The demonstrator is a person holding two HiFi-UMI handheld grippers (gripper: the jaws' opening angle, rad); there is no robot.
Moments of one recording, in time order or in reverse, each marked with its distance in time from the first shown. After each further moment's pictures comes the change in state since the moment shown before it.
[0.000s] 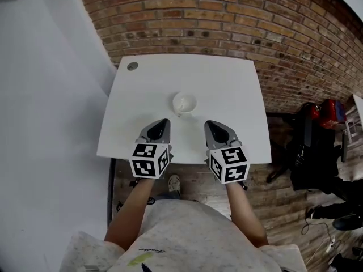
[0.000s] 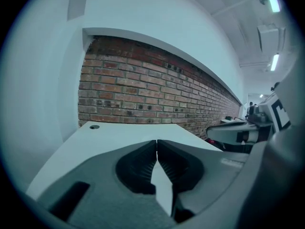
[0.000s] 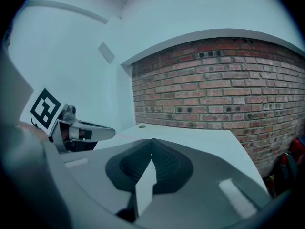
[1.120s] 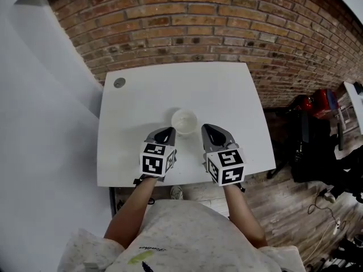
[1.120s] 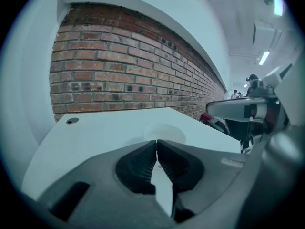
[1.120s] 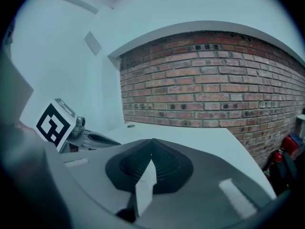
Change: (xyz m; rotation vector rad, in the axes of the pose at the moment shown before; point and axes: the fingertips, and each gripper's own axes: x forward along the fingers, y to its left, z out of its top) left arm 0.109 0.045 -0.021 0.094 0.207 -0.177; right arm 0.089 -0.023 0.015 0.035 0.042 -0.122
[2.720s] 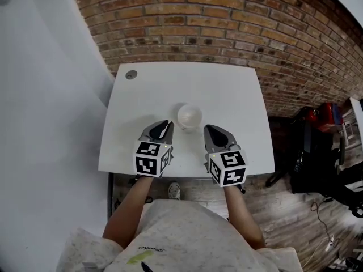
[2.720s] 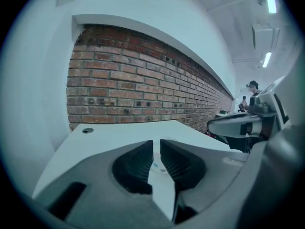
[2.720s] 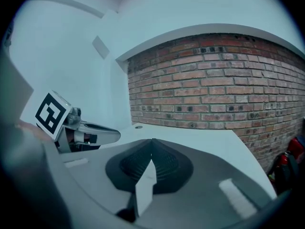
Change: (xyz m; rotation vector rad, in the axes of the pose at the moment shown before) left arm -0.059 -0.005 0.020 -0.025 -0.158 0.094; right arm -0.030 0.019 -0.003 -0.026 -0.021 0.076
